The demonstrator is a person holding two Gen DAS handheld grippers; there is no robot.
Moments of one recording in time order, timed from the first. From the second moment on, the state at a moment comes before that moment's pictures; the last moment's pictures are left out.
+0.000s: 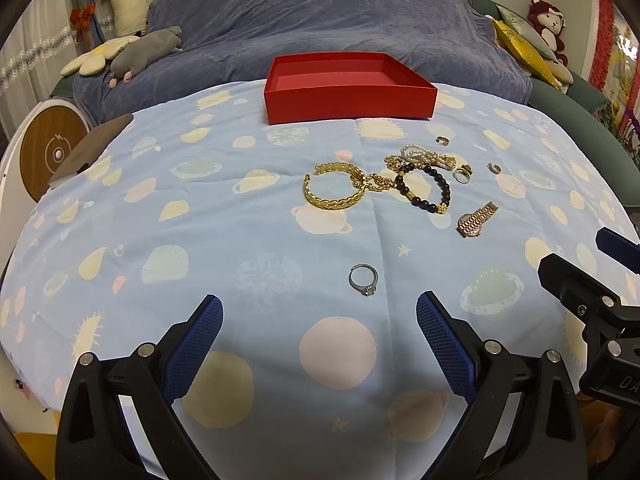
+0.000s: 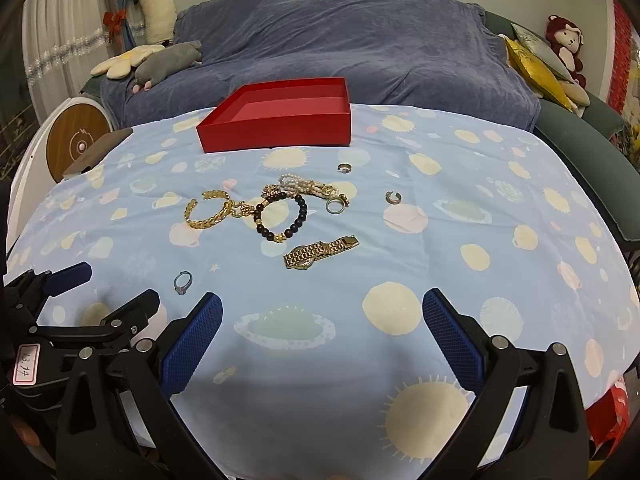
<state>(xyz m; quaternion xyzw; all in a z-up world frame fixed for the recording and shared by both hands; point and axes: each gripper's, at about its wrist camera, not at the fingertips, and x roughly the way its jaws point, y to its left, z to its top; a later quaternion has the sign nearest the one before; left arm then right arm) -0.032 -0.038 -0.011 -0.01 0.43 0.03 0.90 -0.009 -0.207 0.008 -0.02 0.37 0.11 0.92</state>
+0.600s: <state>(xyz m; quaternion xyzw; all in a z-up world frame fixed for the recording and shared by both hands) -0.030 -0.042 -0.013 -0.01 0.43 0.03 0.90 -0.010 -0.206 0.008 -0.03 0.37 0.11 0.92</state>
